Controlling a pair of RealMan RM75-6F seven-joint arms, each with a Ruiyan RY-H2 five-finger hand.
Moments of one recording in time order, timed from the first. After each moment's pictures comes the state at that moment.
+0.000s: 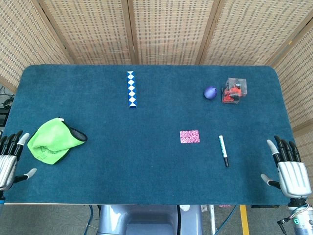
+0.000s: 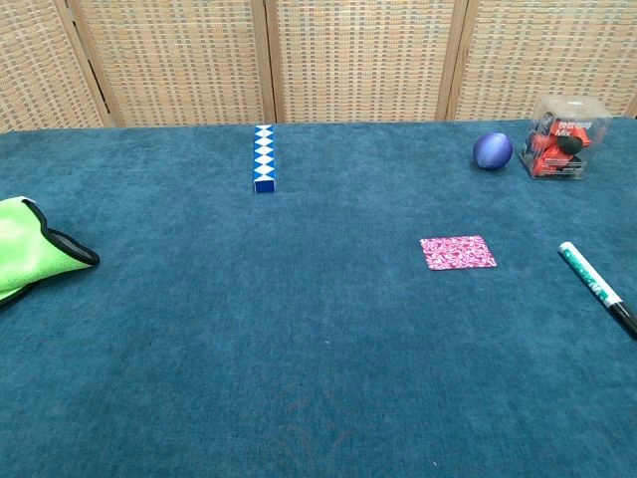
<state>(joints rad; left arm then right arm) -0.10 -1.12 -0.04 -1.62 1.48 1.47 0.13 0.08 -1.16 0.07 -1.58 -1.52 1.51 -0.13</state>
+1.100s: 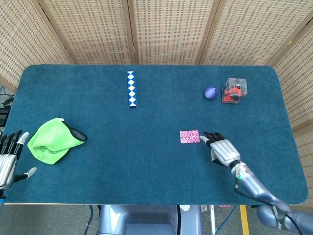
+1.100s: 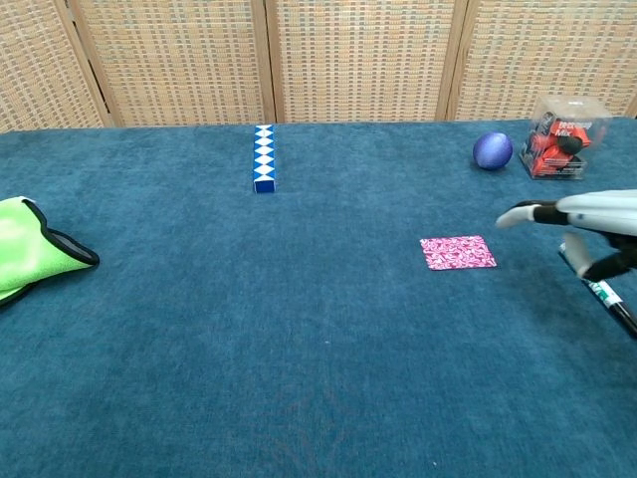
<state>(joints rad) -0.10 -1.12 -0.05 -1.63 1.46 1.46 0.14 0.58 -1.32 0.15 -1.52 -1.22 0.73 -0.17</state>
